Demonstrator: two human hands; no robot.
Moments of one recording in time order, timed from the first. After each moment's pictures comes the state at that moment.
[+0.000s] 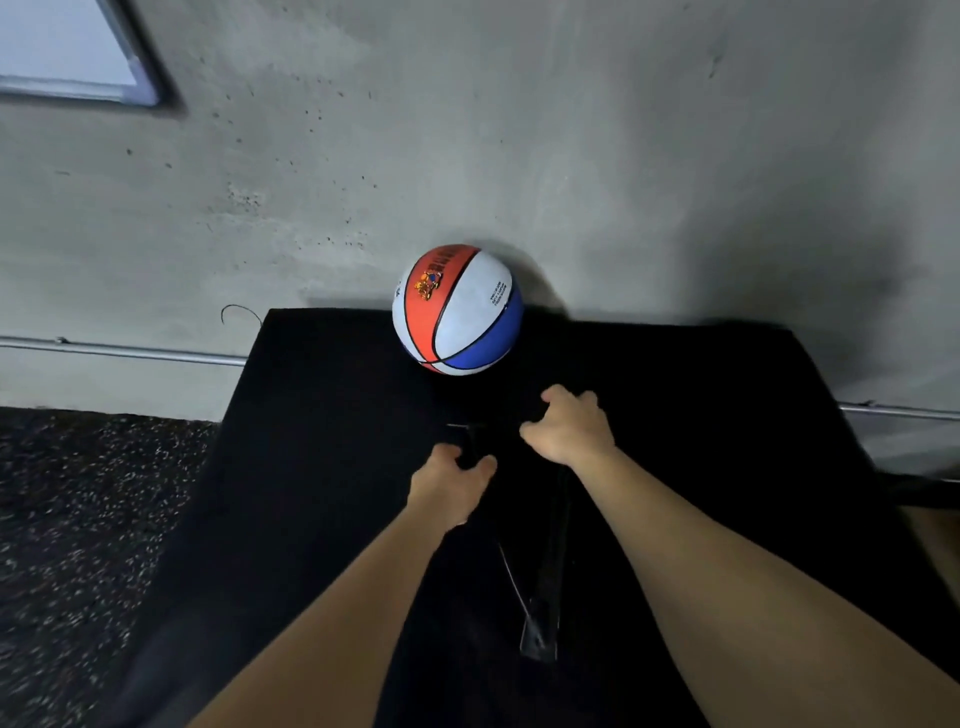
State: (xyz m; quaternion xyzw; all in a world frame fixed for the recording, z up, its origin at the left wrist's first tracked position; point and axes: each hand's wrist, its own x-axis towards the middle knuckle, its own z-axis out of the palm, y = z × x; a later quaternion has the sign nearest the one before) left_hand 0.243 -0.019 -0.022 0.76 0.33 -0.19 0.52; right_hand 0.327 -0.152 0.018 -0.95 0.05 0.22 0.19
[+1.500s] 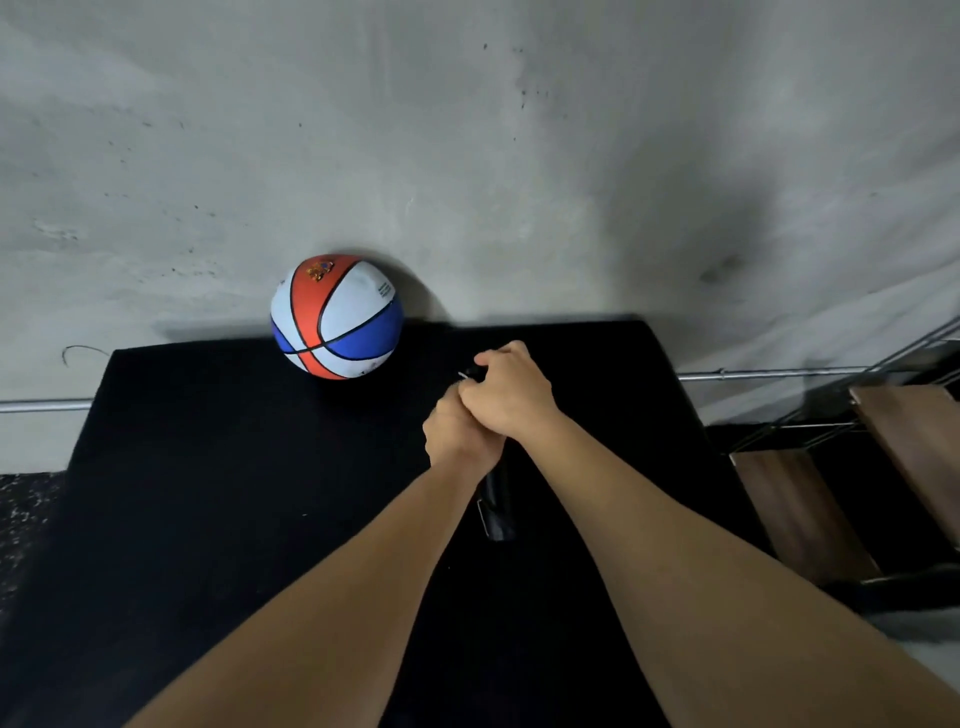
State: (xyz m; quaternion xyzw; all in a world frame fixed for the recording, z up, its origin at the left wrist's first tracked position) left_hand 0.318 -0.167 0.057 0.84 0.20 -0.10 0.49; right_hand 0.345 -0.229 0.115 -0.97 -0.01 0.13 0.21
